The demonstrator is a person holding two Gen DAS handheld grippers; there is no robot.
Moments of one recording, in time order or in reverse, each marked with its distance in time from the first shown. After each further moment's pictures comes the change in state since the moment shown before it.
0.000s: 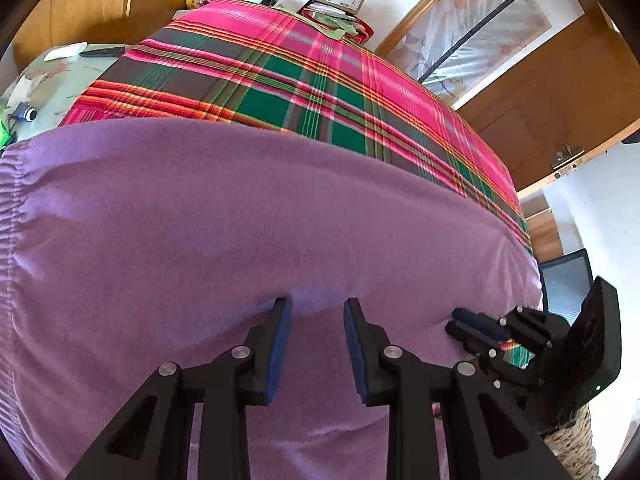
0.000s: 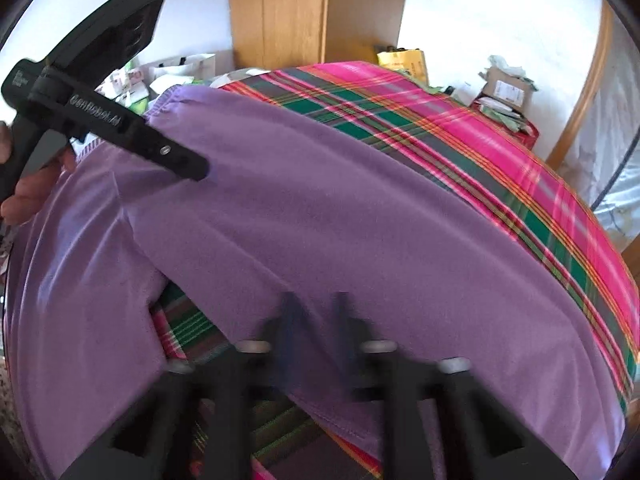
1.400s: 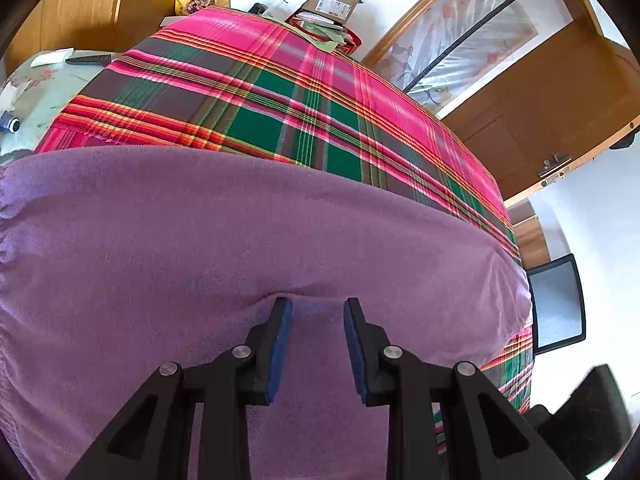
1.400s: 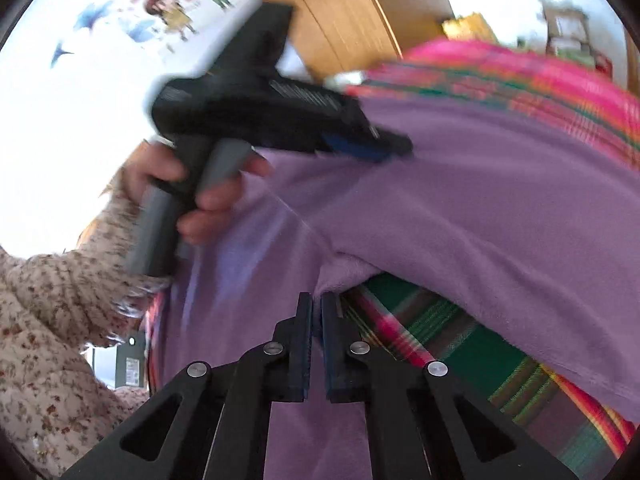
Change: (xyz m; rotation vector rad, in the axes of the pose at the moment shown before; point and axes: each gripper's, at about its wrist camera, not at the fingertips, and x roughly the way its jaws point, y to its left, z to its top) left arm 0.005 0.007 0.013 0.015 -0.030 -0.065; right arm -0.016 0.063 0.006 0.201 -0.061 0.484
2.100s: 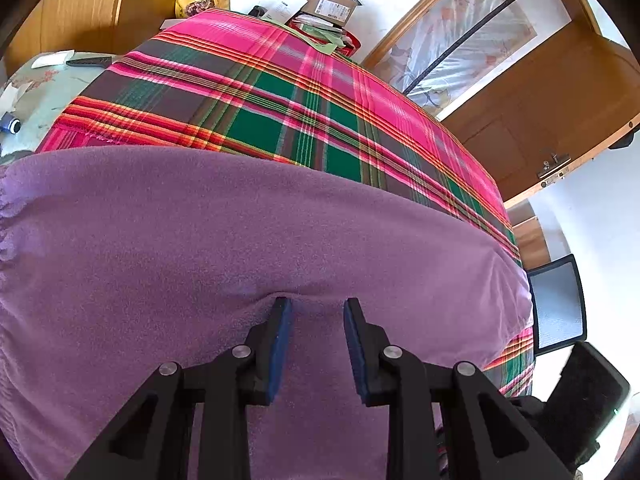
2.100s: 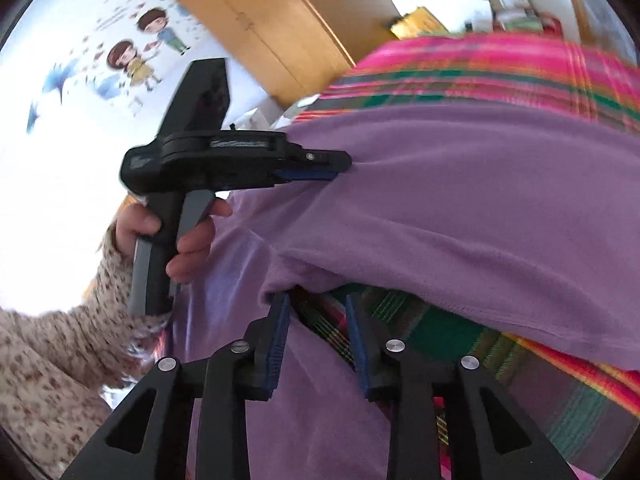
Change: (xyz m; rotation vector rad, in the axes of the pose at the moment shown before) left arm 0.002 0.000 0.000 0.003 -0.010 -0.001; right arm 0.005 -0.041 0.003 0.257 -0.037 0.032
